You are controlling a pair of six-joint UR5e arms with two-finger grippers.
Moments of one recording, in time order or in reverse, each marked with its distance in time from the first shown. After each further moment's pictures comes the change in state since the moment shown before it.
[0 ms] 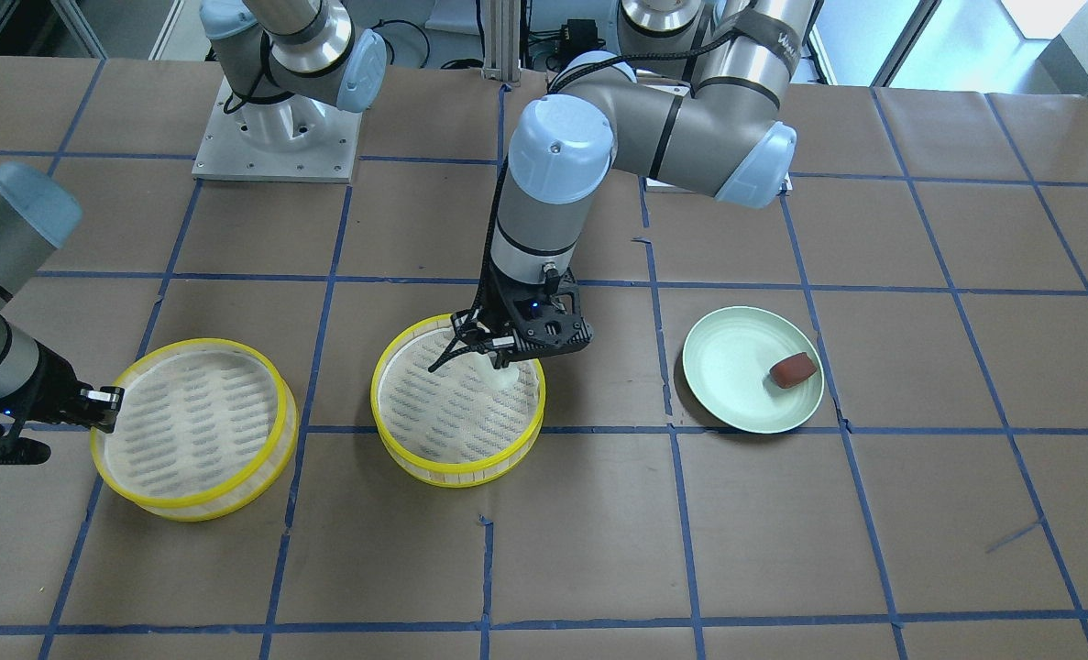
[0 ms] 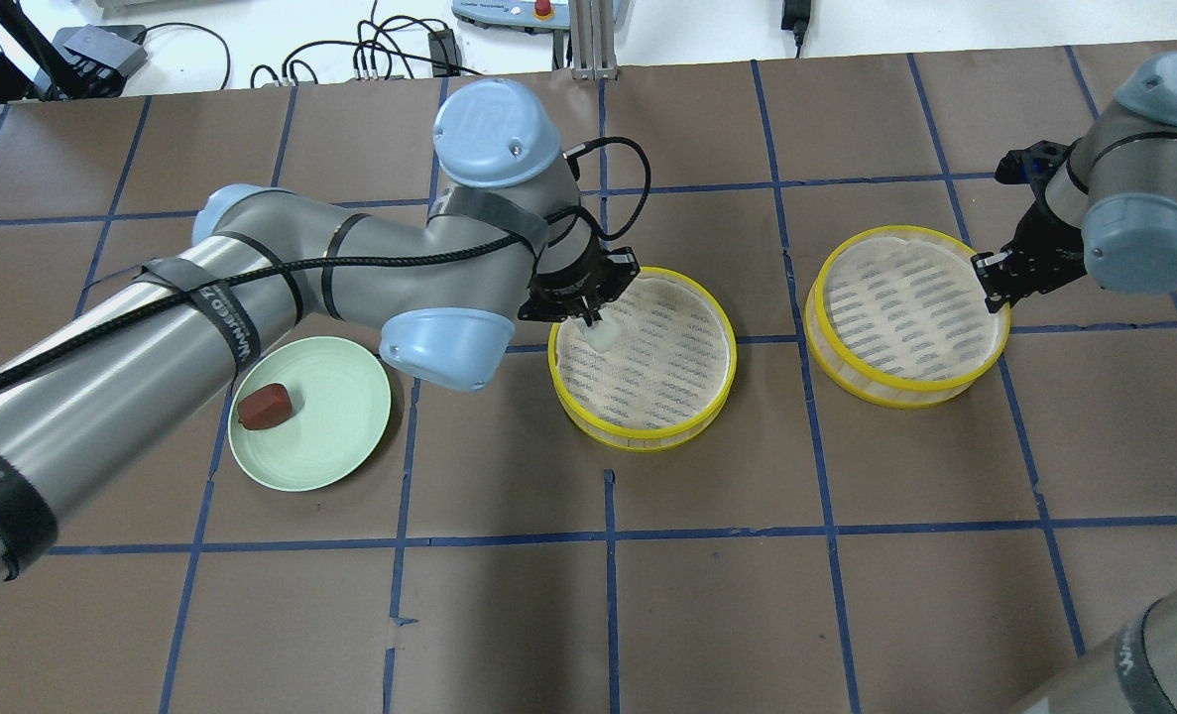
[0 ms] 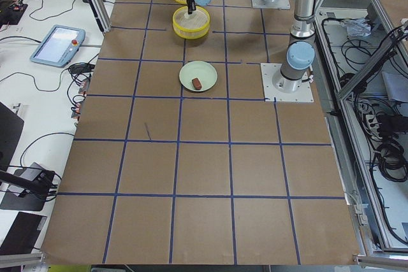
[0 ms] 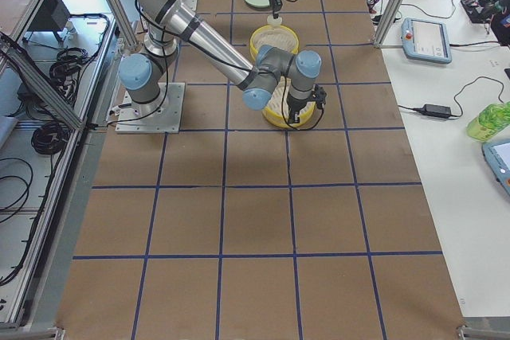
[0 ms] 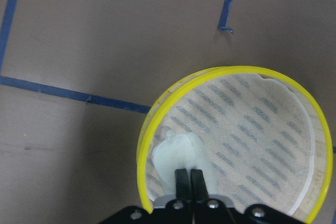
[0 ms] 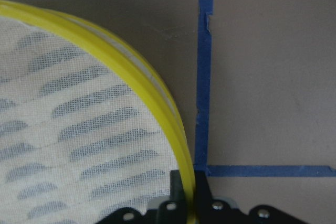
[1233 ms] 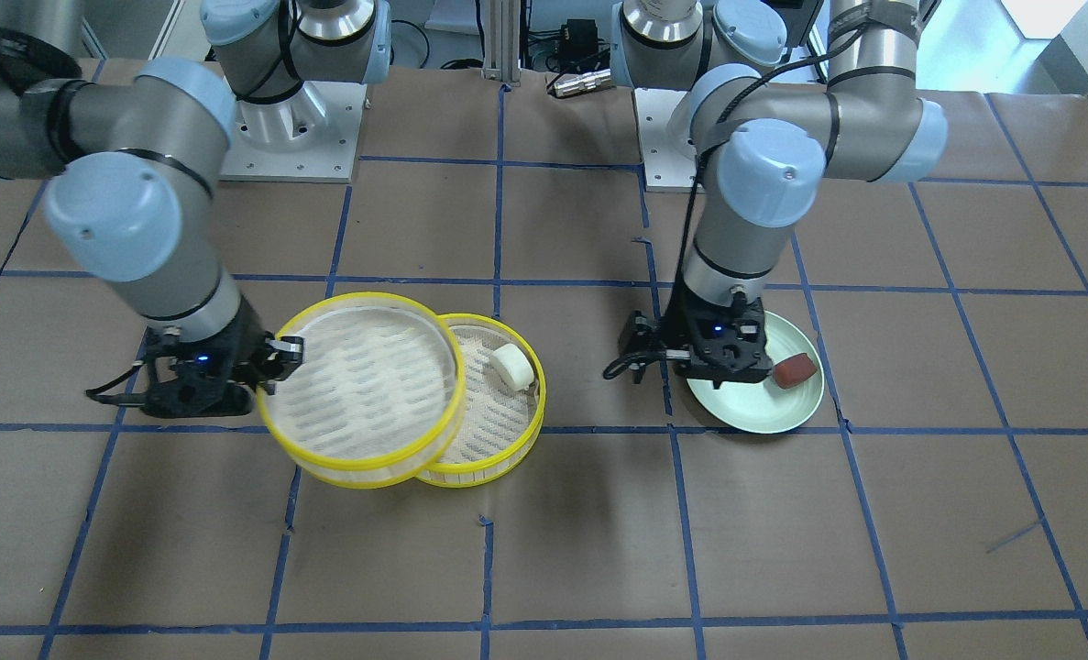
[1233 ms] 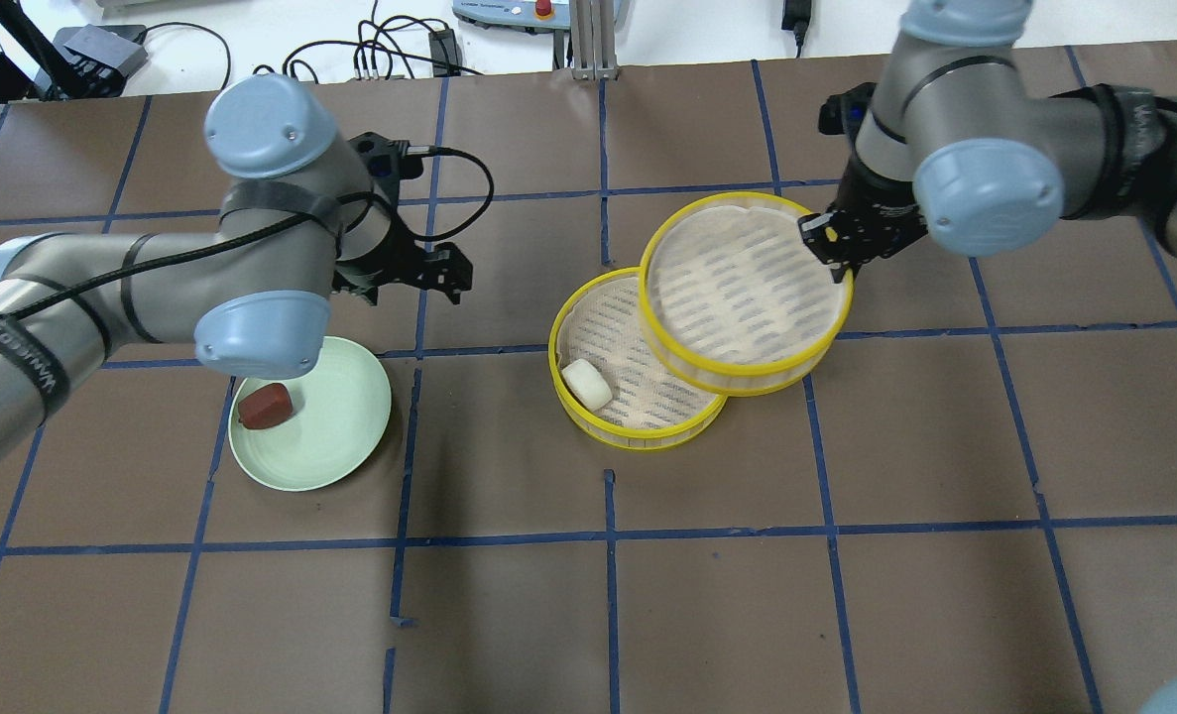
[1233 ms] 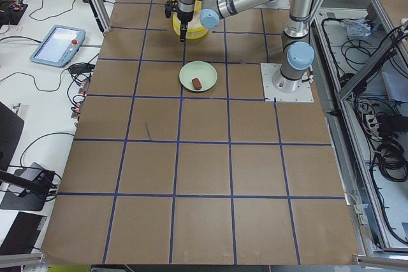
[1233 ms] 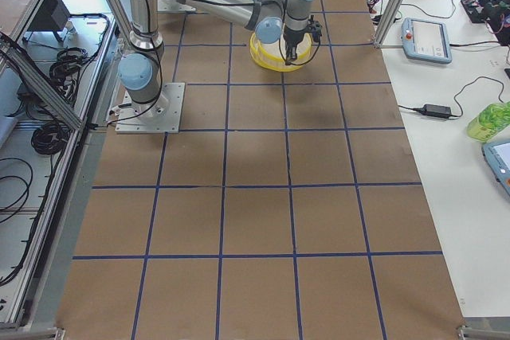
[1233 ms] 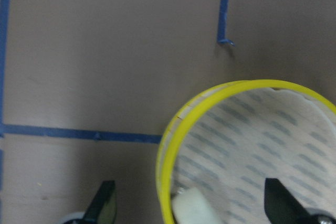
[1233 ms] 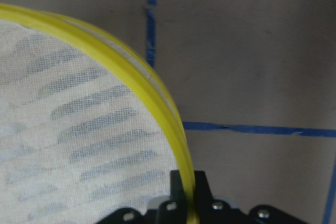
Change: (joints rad) left arm 0.376 0.152 -0.186 0.001 0.080 0.765; right arm 0.431 -0.129 -0.086 0.201 0.009 0.383
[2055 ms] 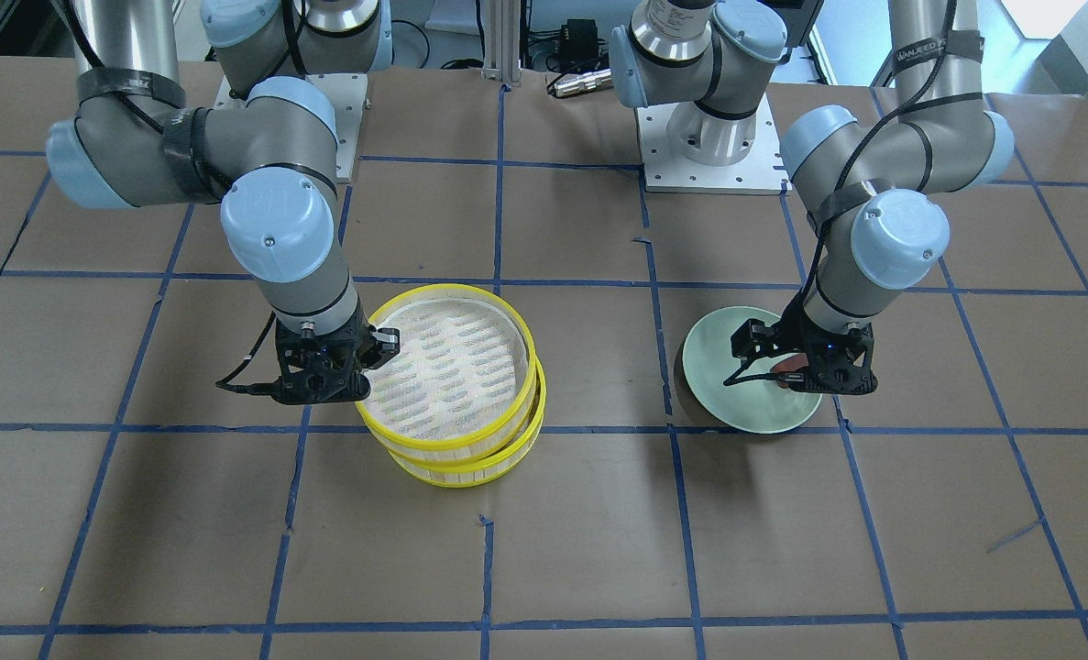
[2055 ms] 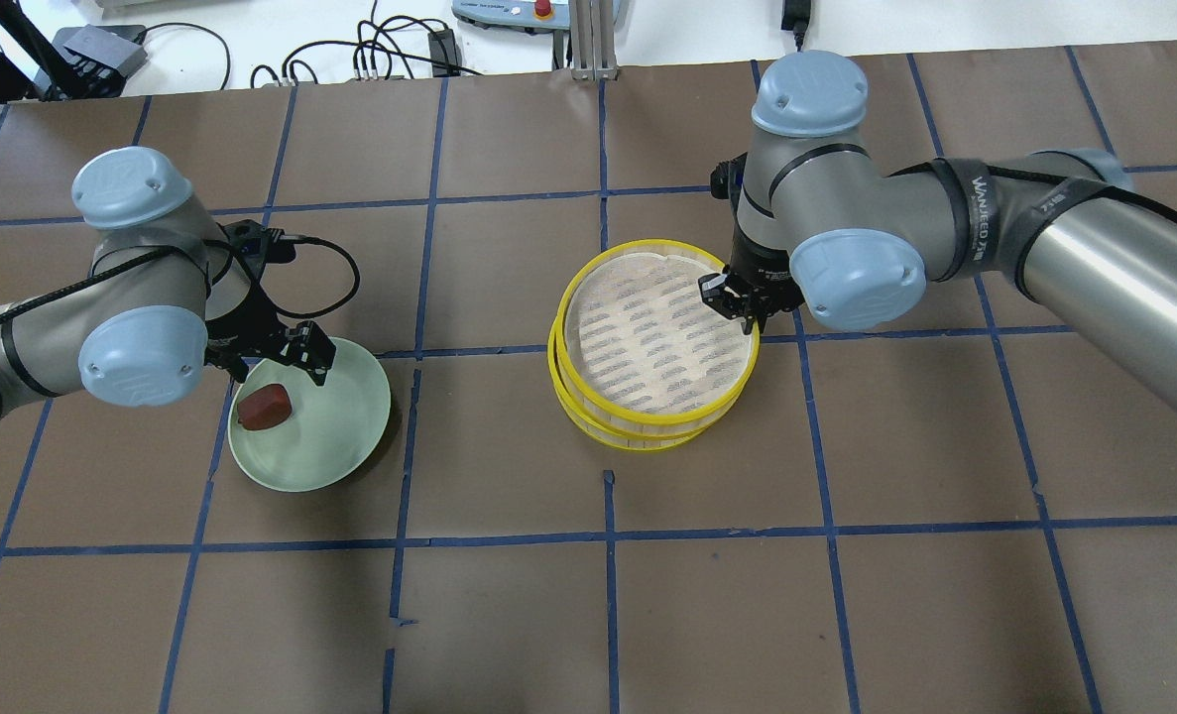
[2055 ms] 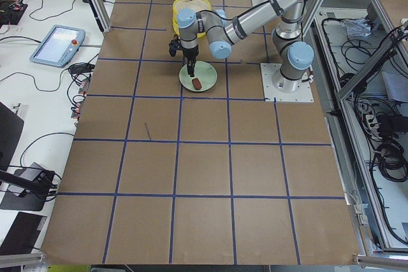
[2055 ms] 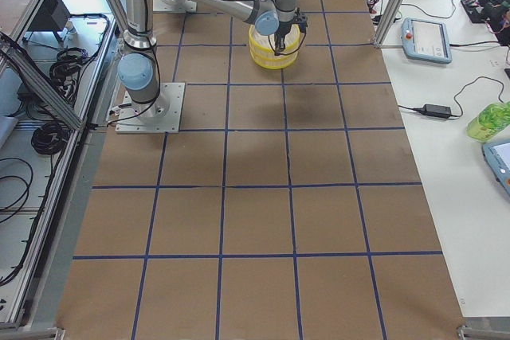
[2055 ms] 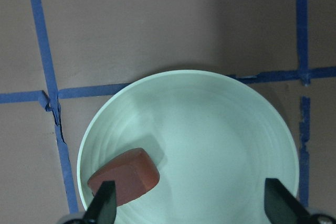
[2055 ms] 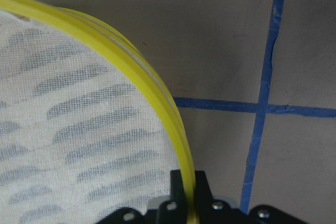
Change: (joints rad) left arm 0.224 -0.048 -0.084 -0.080 0.110 0.217; right arm 0.112 0.029 0.069 -0.074 0.000 0.087
